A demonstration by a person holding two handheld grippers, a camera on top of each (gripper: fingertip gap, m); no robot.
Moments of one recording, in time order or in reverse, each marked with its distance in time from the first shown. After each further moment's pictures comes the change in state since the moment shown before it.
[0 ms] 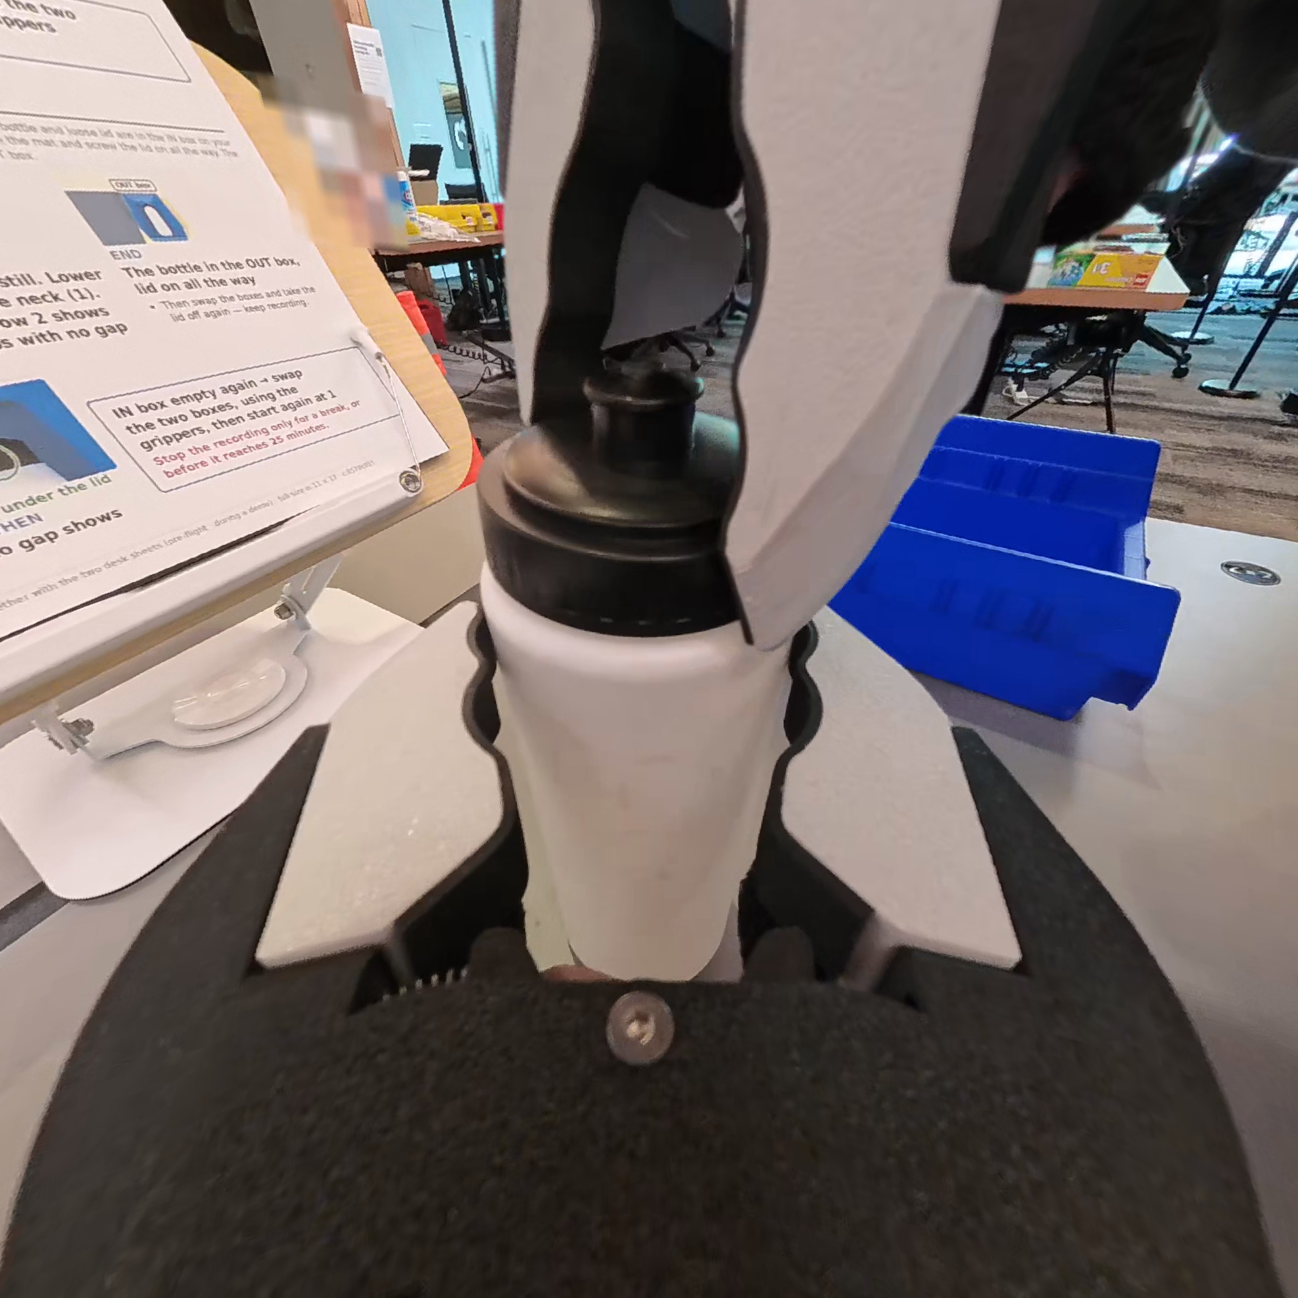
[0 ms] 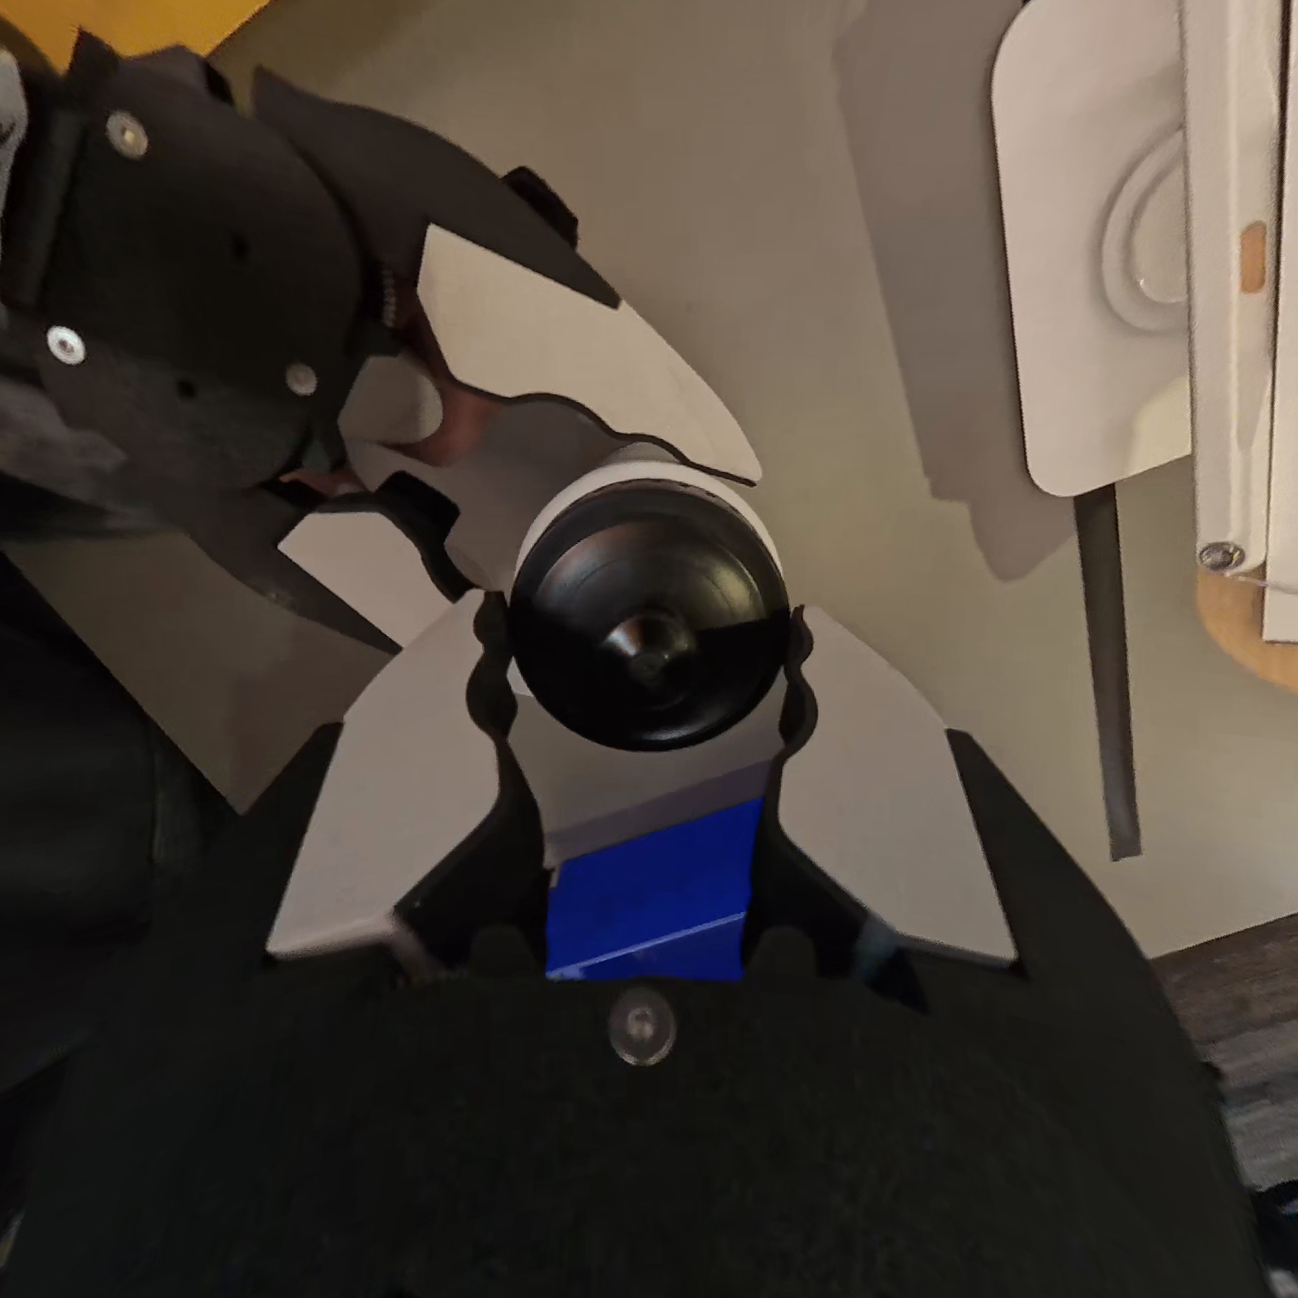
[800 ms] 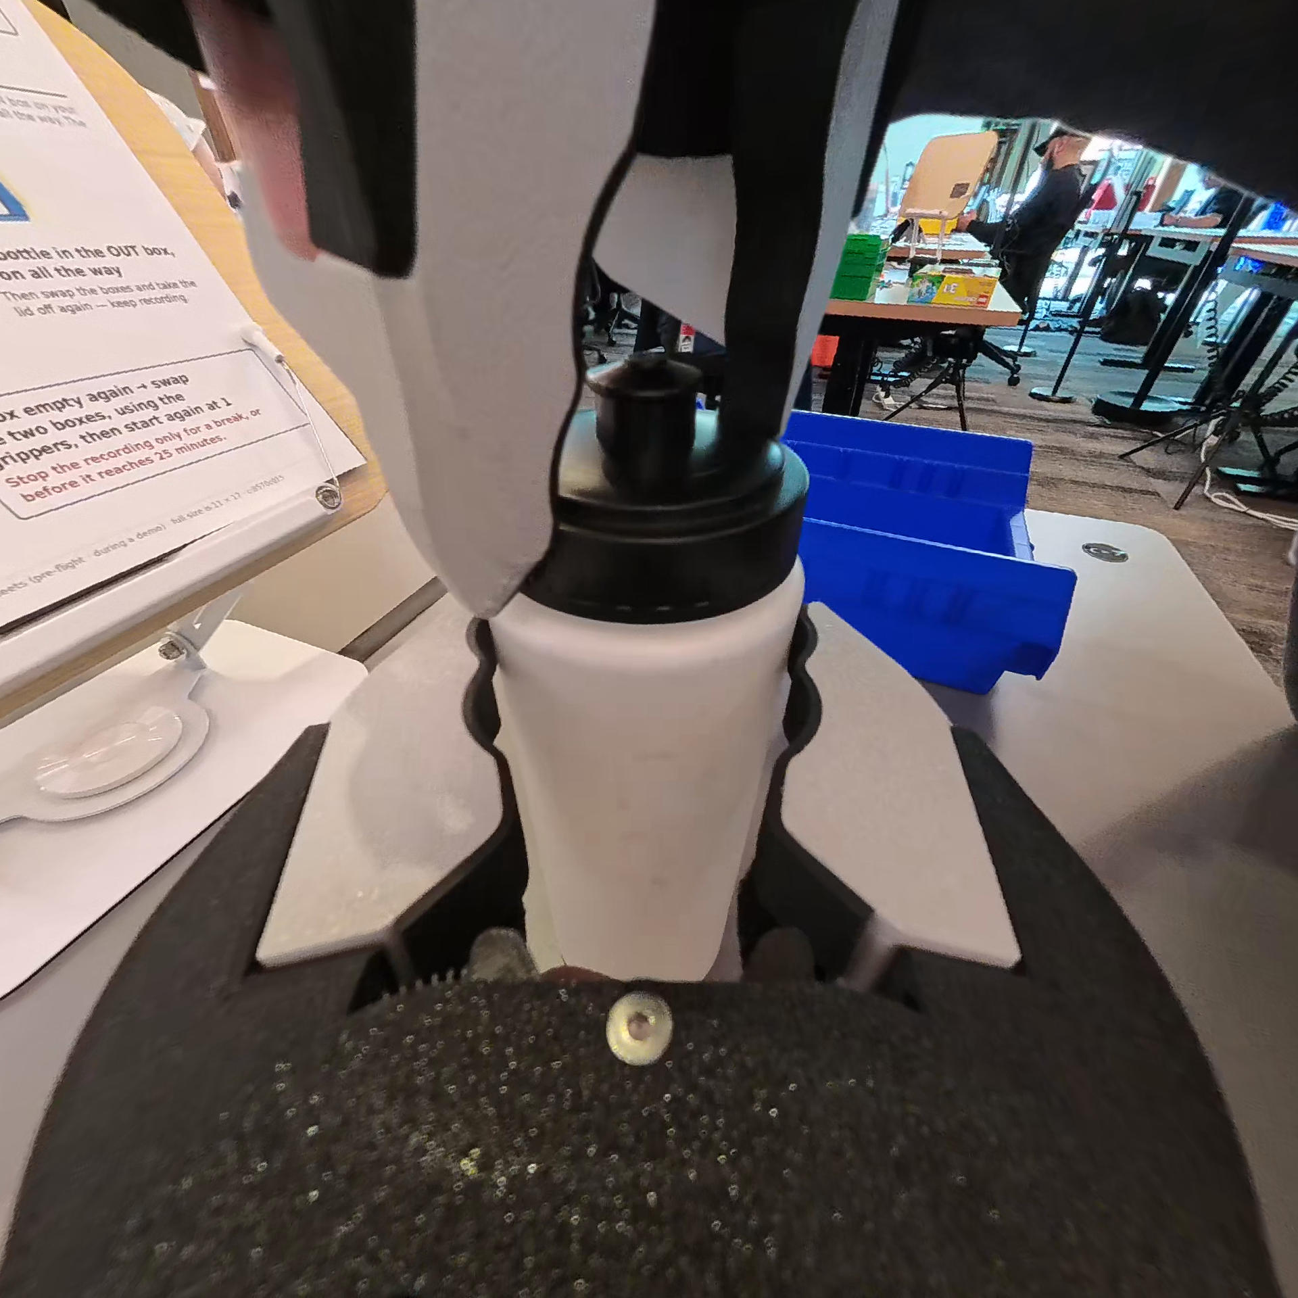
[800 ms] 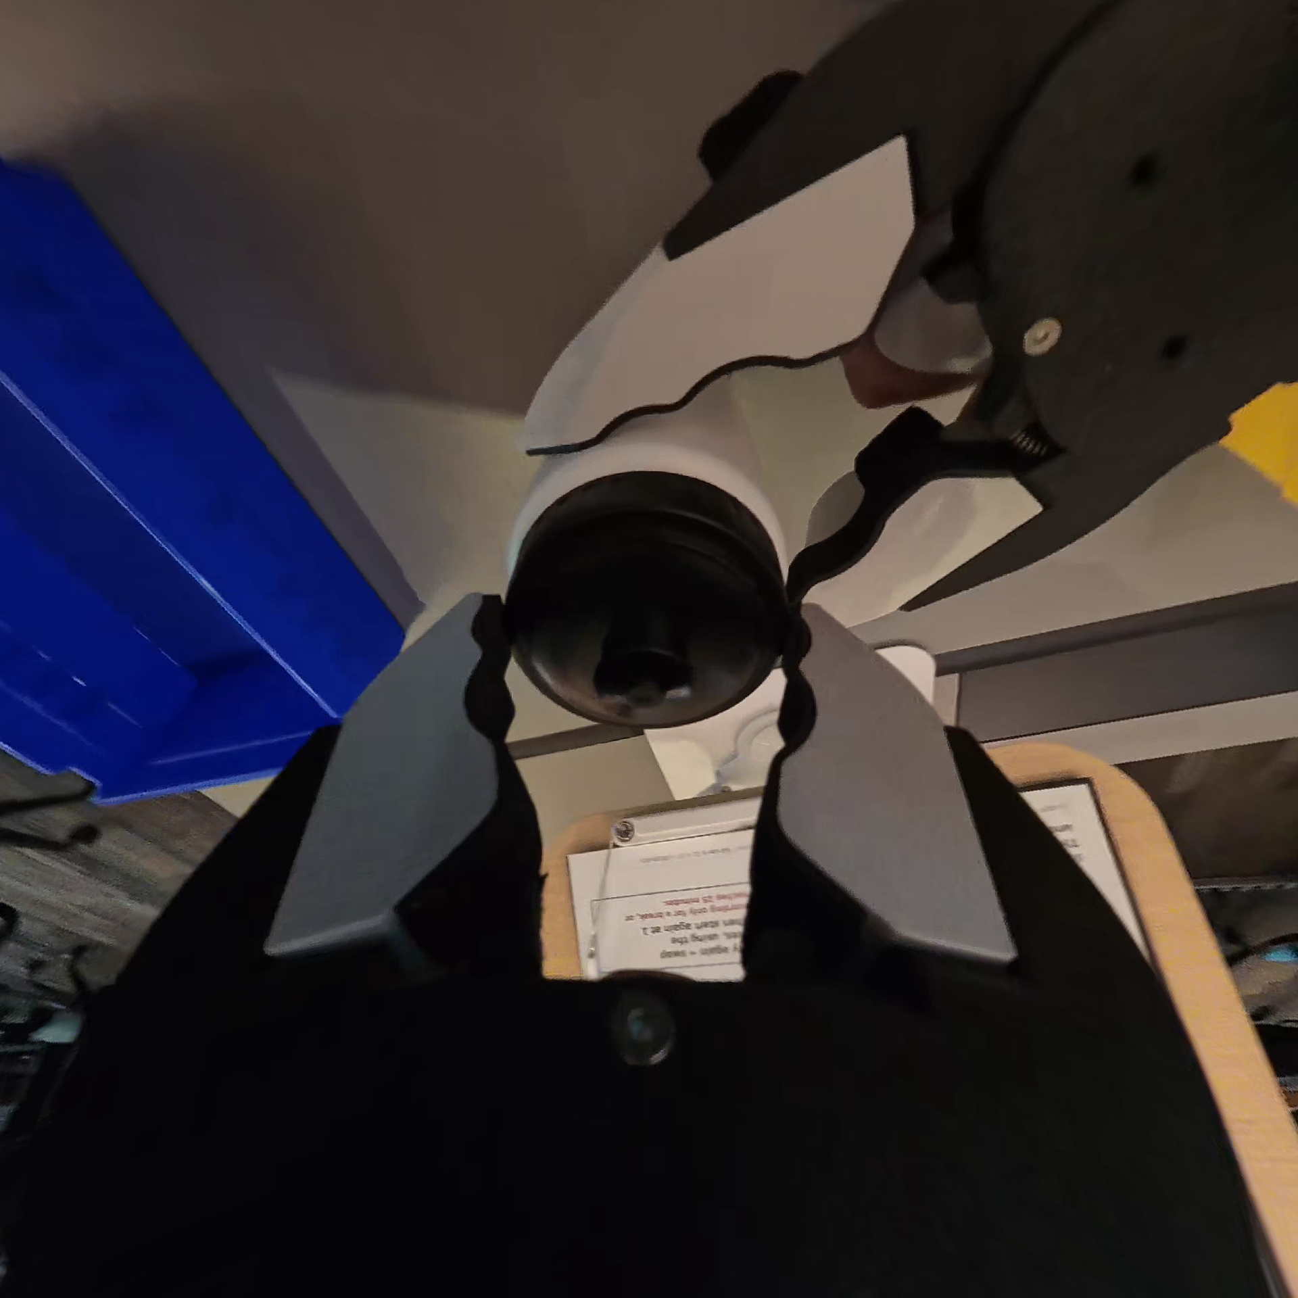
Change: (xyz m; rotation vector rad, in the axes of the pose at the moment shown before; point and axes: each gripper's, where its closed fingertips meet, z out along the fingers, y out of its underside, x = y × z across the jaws) left arm 0.002 0.000 0.006 0.010 0.175 -0.024; right arm 0.015 0.000 0.000 -0.227 -0.100 -1.651
